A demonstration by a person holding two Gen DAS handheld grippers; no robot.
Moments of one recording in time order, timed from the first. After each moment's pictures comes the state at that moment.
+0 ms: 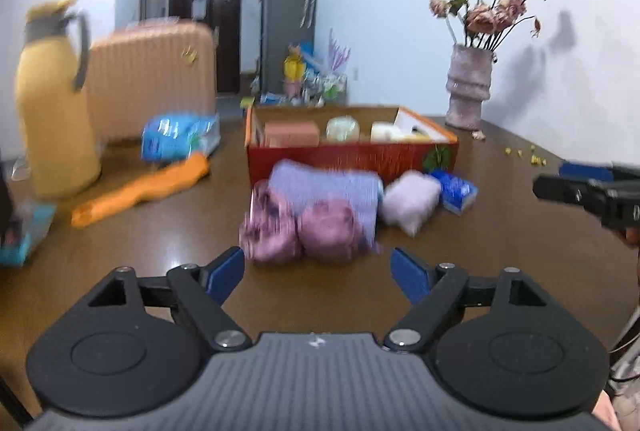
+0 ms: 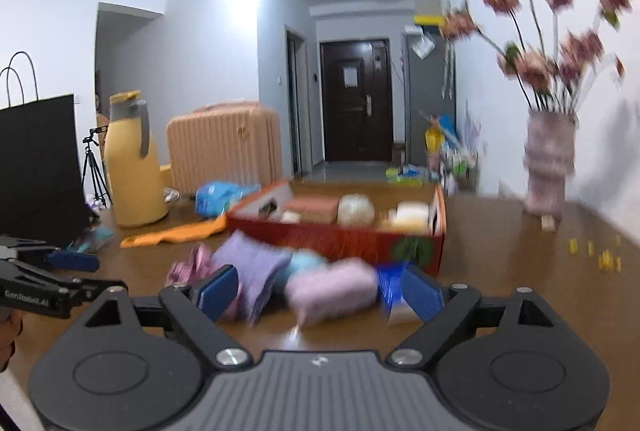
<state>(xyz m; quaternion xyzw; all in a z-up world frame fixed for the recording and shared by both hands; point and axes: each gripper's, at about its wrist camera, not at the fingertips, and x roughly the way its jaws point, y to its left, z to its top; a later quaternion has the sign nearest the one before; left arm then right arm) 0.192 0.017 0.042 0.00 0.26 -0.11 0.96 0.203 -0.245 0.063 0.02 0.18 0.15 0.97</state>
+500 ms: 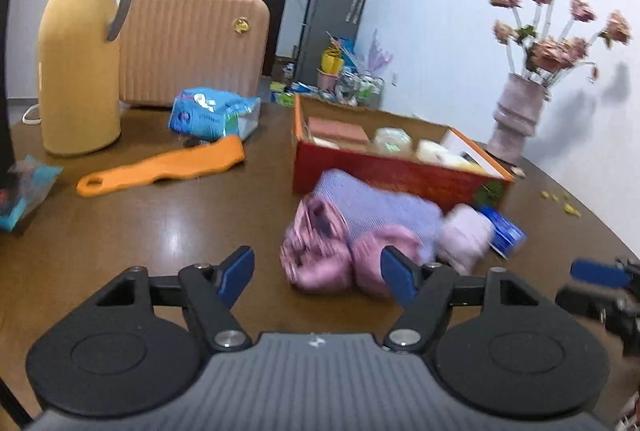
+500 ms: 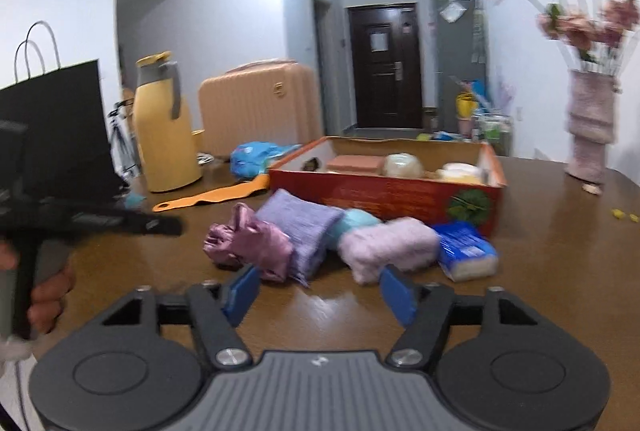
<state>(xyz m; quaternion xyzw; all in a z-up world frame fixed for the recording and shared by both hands) 0.271 0.056 0.037 -0.08 0.26 -0.06 0.96 0.226 -0.201 0.046 0.01 0.23 0.21 0.95</state>
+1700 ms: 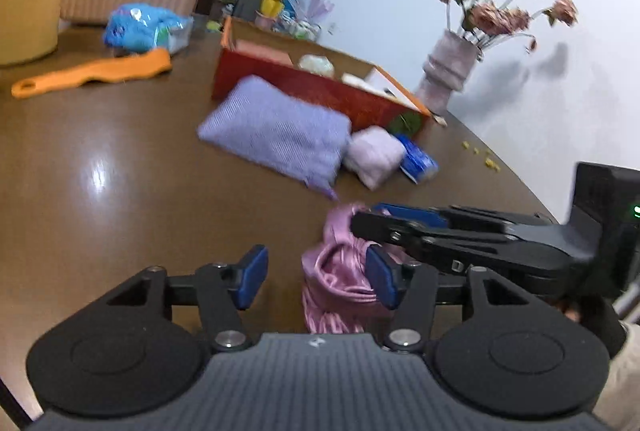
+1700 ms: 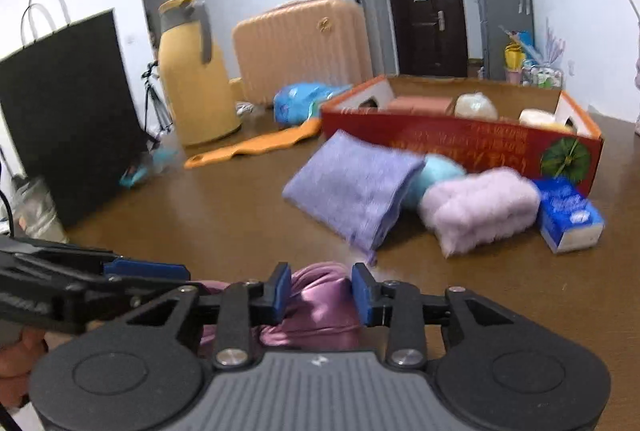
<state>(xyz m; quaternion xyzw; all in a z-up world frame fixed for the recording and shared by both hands) 0.211 0.040 0.005 -0.14 0.34 -0.19 0.91 0.264 -0.154 0.006 0.02 0.30 0.28 0.91</state>
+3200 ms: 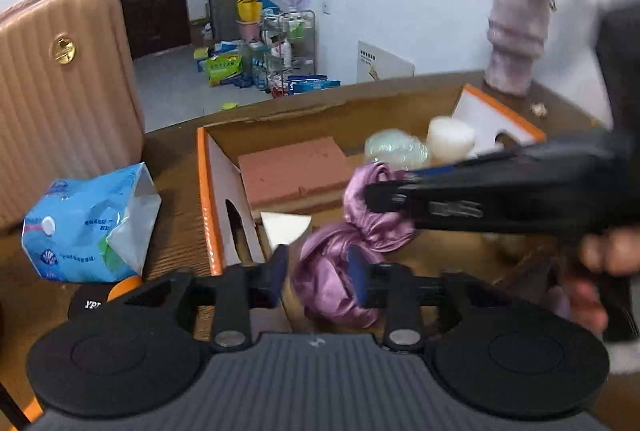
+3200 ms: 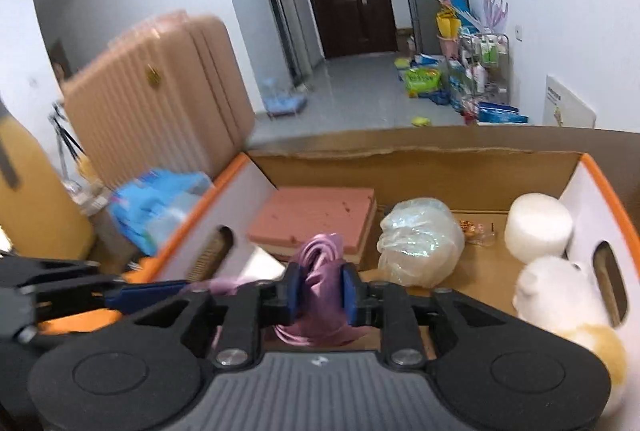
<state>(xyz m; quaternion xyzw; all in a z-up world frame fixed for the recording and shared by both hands) 0.531 -0.001 0.030 0.08 0.35 -0.18 0.92 0.578 -0.136 0.027 0.07 0.36 0.16 0.92</state>
